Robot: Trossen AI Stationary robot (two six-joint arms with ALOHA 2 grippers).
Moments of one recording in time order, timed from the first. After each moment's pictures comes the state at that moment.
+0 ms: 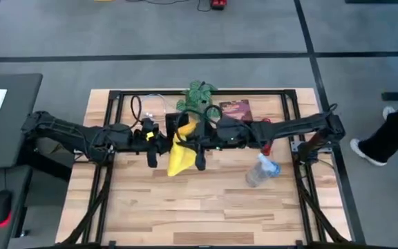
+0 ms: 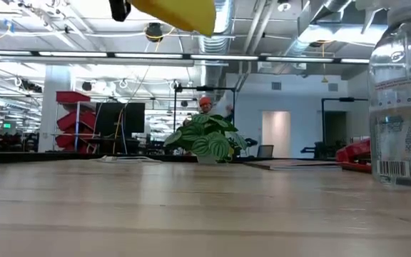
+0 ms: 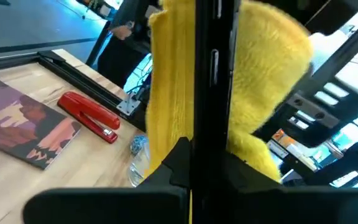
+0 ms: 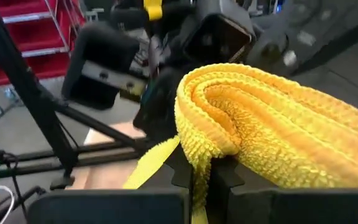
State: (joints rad) left arm -0.22 0.97 0.78 0.18 -0.27 -0.62; right arm 0.12 1.67 1.56 -0.11 0.18 0.15
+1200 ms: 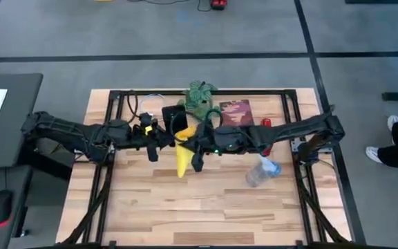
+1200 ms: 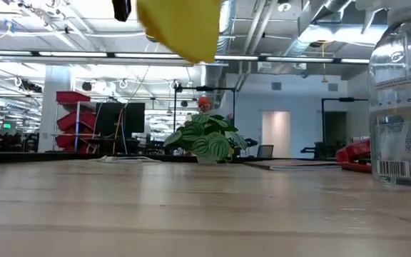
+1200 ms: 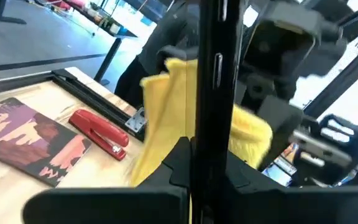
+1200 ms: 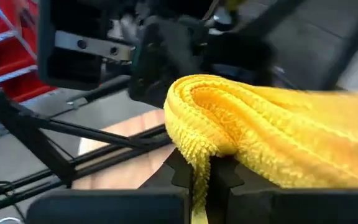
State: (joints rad) left arm -0.20 0.96 0.78 0.16 -0.29 -0.60; right arm 0.14 1.68 1.56 -0.17 0.35 0.36
